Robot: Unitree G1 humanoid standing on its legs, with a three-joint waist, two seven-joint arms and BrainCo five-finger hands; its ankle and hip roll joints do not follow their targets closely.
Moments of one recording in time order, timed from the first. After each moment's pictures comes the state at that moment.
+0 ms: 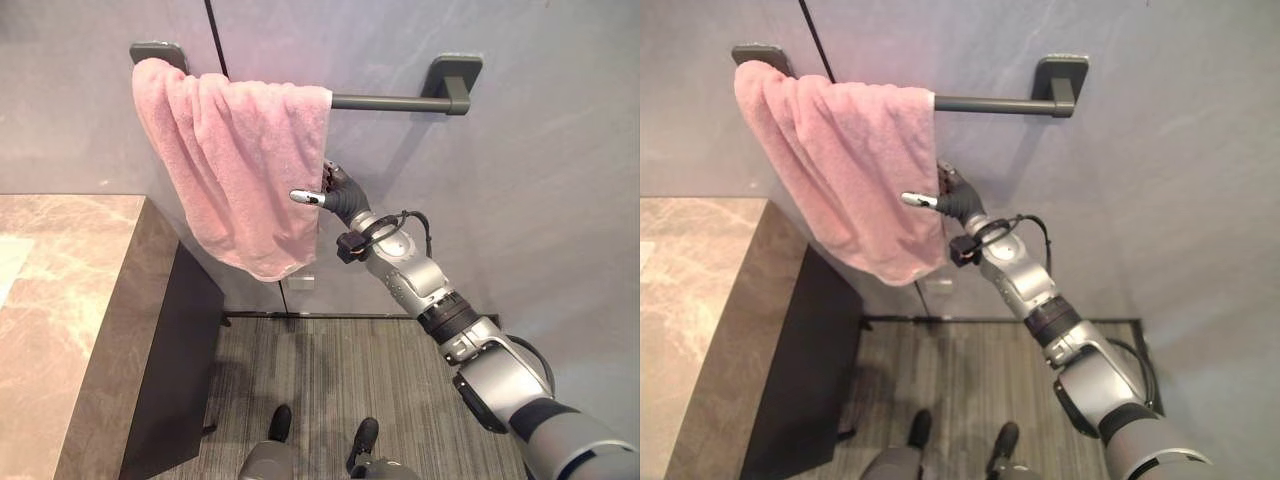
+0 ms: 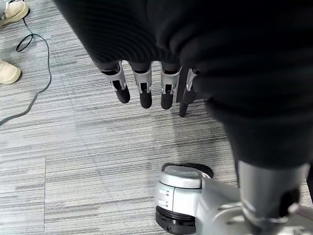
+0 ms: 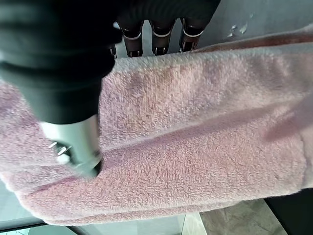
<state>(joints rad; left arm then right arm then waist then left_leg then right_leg) 0.12 0.23 -0.14 1.20 -0.08 0.03 0.11 -0.87 -0.21 0.49 0.48 0.57 0.00 -0.03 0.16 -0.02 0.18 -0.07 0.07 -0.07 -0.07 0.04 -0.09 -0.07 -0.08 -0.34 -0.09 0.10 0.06</state>
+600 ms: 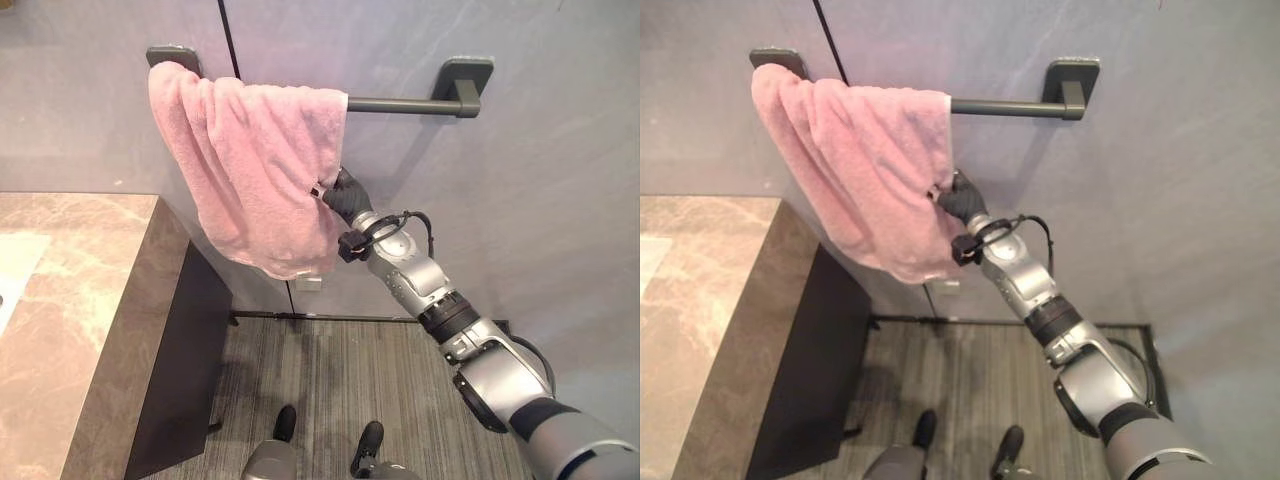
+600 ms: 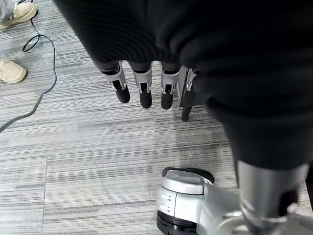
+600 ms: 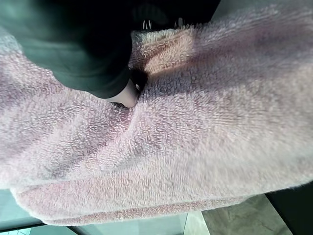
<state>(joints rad) 0.12 0.23 -0.14 1.20 -0.08 0.03 0.11 -0.87 -0.24 0.49 0.49 0.57 0.00 -0.04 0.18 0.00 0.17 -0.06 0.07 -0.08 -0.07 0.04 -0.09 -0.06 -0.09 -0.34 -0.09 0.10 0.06</state>
